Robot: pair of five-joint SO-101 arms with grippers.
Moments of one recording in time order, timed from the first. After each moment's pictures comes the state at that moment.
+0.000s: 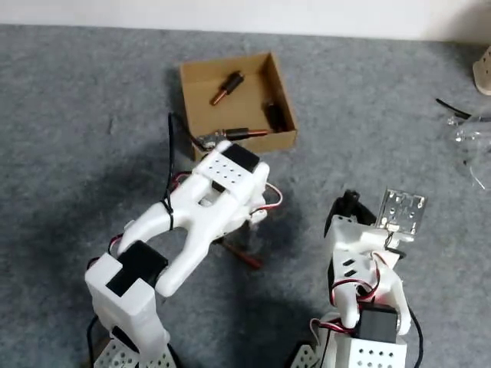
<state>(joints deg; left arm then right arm) 28.2 13.0 10.8 84.5 66.5 2.4 -98.0 80.7 52.6 -5.1</state>
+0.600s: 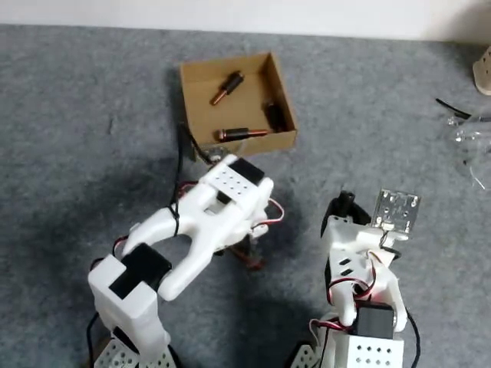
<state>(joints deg) 31.0 13.0 15.7 81.0 66.8 1.2 -98.0 83.6 50.2 -5.1</state>
